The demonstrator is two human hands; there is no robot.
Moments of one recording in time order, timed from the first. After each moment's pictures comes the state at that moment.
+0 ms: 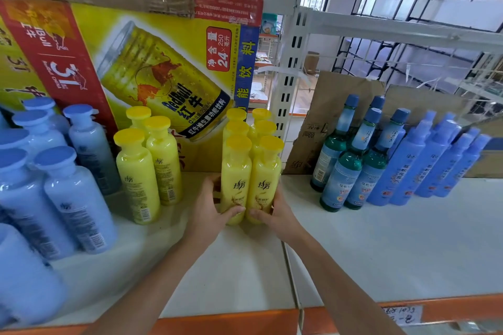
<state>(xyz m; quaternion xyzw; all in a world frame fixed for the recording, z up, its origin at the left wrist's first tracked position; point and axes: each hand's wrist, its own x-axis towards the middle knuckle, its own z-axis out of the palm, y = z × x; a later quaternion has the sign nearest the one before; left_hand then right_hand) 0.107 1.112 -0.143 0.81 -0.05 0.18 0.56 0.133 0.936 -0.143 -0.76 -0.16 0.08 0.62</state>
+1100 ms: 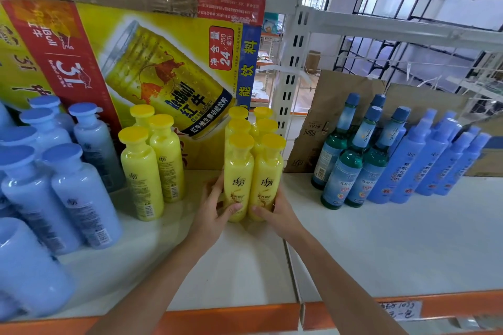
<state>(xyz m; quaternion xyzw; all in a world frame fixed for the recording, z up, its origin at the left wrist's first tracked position) 0.105 1.112 -0.157 0.79 -0.08 0.15 0.59 0.129 0.938 -0.144 -0.77 -0.15 0.07 0.61</state>
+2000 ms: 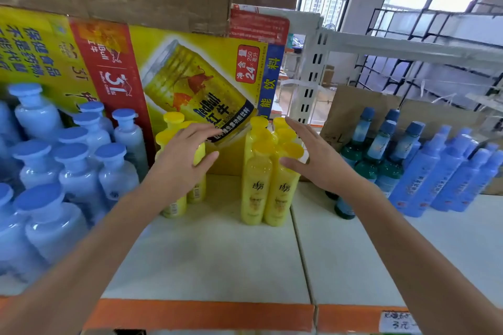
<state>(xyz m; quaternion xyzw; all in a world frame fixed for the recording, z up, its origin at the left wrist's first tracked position) 0.072 1.188 -0.009 0.91 -0.14 0.26 0.28 0.111 0.935 0.022 -0.93 -0.26 -0.07 0.25</state>
